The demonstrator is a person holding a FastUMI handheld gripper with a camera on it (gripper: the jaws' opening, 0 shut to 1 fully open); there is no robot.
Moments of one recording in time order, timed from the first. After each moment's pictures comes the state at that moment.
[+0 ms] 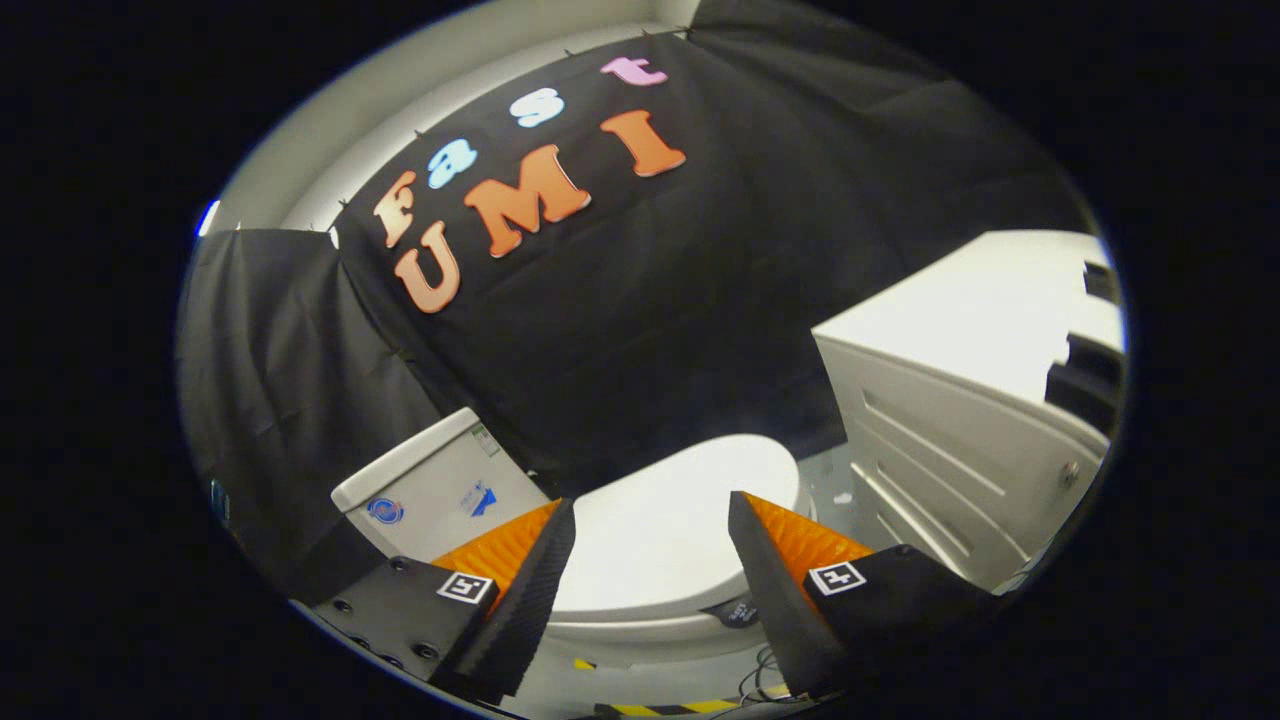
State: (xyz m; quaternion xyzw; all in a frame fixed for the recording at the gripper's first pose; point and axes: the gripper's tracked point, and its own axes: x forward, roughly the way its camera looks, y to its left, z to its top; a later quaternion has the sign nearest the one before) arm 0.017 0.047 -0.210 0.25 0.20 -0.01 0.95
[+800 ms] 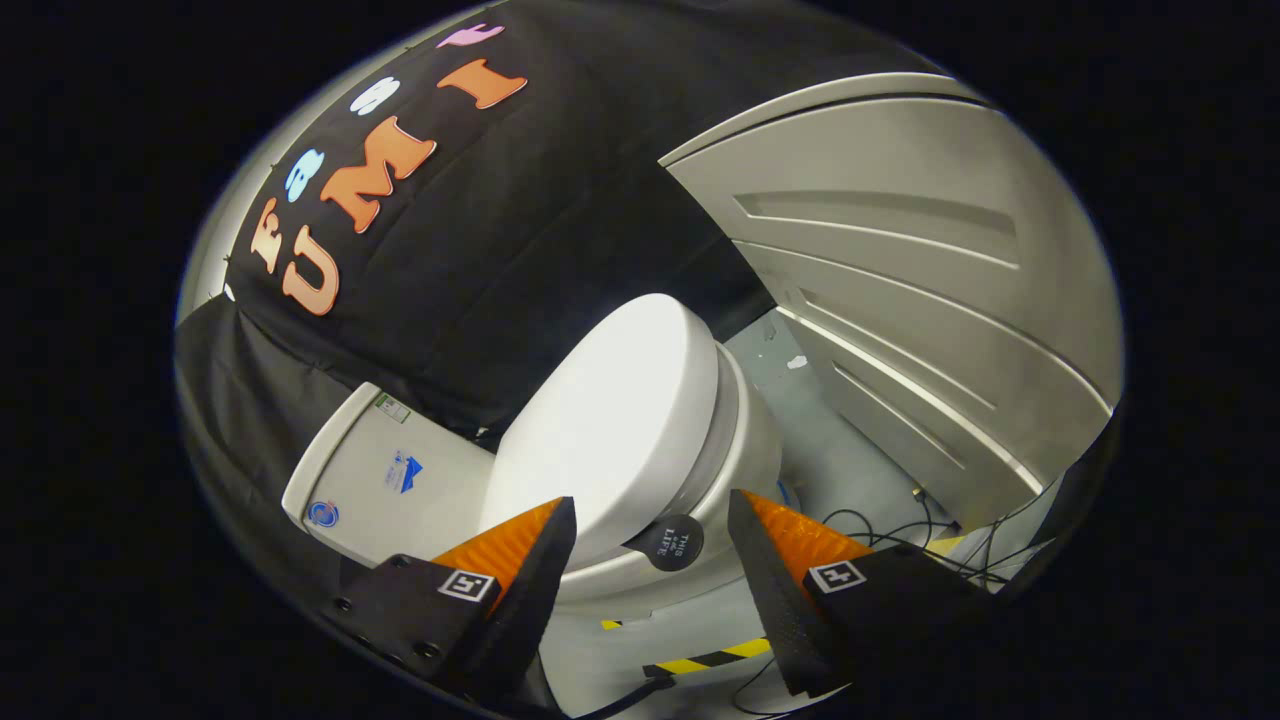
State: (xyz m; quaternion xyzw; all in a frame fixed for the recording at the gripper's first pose) arm 0.013 0.011 -0.340 0.35 0.32 -0.09 0.87
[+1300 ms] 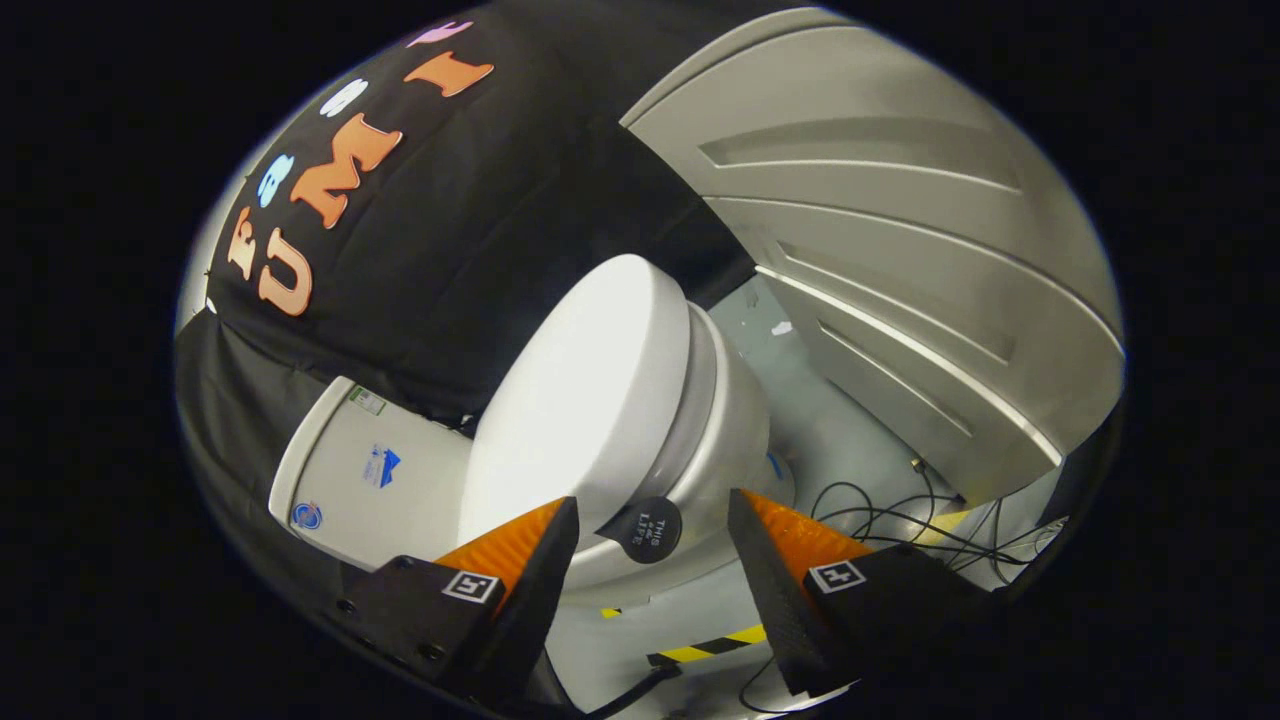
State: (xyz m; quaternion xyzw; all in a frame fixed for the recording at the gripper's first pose) arm 0.024 0.008 -0.376 0.37 0.35 -0.11 0.85
